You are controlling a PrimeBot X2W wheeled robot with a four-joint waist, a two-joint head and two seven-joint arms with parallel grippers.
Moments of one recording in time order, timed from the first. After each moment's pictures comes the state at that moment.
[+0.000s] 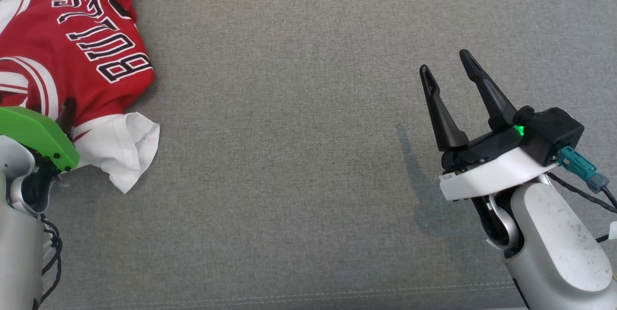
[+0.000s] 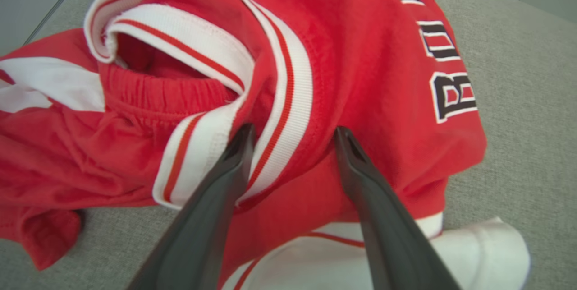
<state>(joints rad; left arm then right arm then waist) -0.62 0.30 -0.08 0.68 -0.60 -0.05 0.26 -0.26 -0.18 0.34 -0.02 0.27 0.04 -0.25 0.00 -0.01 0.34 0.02</state>
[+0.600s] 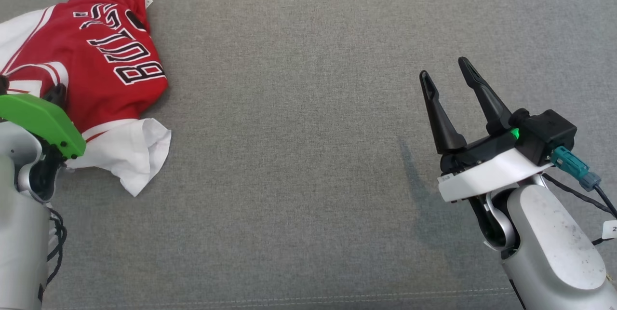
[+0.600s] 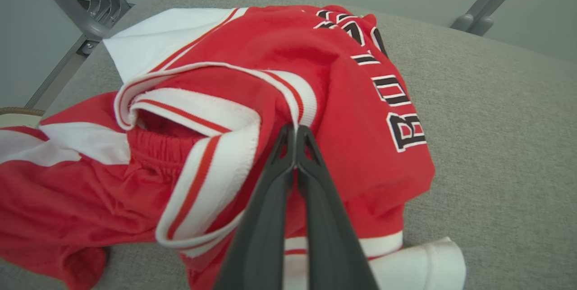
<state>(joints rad) -0.68 0.30 -0.12 0.75 -0.57 -0.09 0.18 -0.26 -0.16 0.33 0.04 0.27 0.04 -0.25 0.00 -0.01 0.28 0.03</state>
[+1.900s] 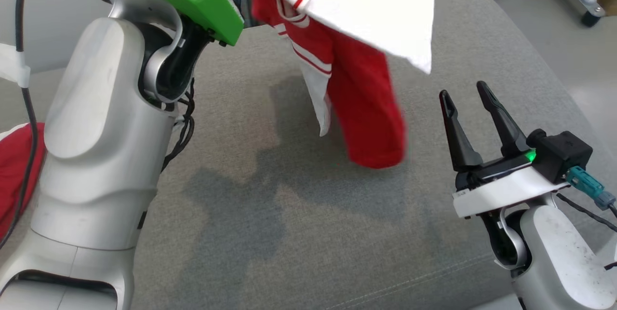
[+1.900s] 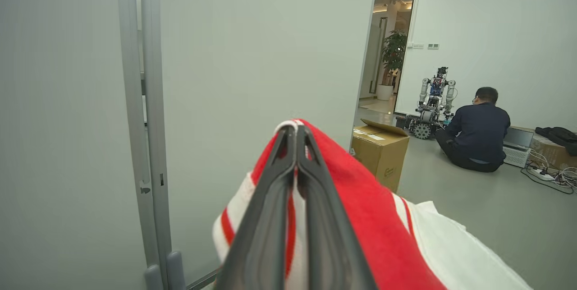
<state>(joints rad) -0.95 0.04 -0.38 0.31 -0.64 -0.13 0.09 -0.17 -0.15 0.26 0.04 0.30 0.05 -0.25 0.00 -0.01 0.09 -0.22</state>
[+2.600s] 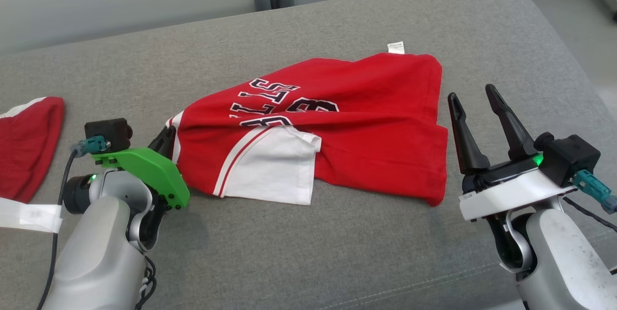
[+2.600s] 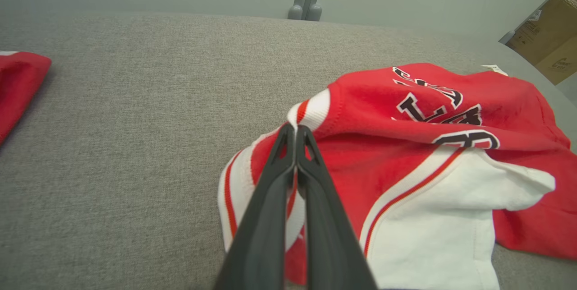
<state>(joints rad) -0.51 0.14 -0.34 0.64 -0.62 -0.03 0.03 -0.15 -0.16 0.24 0.03 0.30 0.05 -0.25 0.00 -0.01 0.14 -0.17</state>
